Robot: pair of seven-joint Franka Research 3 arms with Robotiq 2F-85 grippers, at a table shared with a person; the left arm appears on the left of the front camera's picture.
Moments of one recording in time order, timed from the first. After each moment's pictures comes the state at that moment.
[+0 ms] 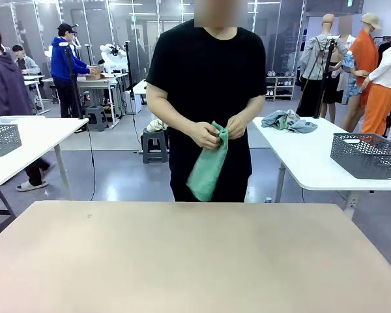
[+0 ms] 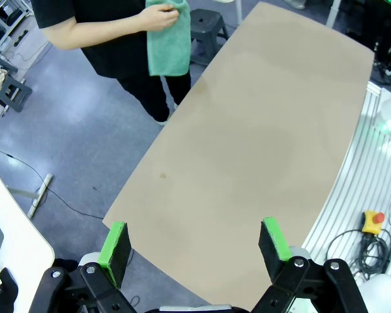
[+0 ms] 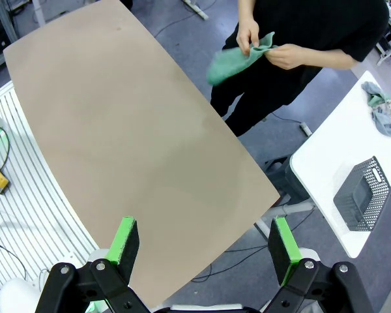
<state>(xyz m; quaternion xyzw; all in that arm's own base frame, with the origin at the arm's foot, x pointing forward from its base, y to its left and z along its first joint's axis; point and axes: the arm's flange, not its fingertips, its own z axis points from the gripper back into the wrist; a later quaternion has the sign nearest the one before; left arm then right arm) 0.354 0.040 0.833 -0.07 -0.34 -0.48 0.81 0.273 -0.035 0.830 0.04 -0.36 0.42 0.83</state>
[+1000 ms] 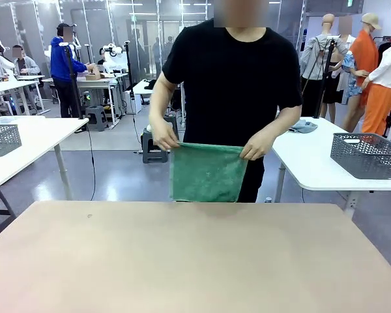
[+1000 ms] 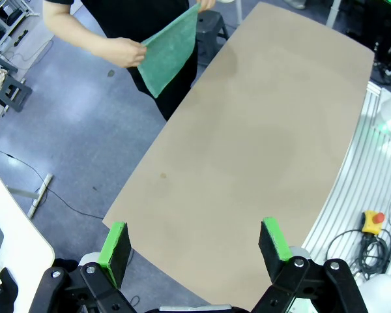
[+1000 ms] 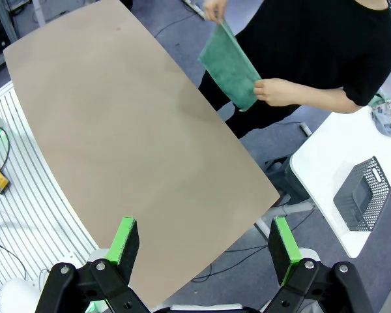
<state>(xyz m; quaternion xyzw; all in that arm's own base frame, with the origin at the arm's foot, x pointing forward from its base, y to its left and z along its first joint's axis) 0.354 0.040 0.833 -0.07 -0.34 -0.48 0.81 0.273 -0.035 0.830 0.04 -0.36 0.42 0.83</state>
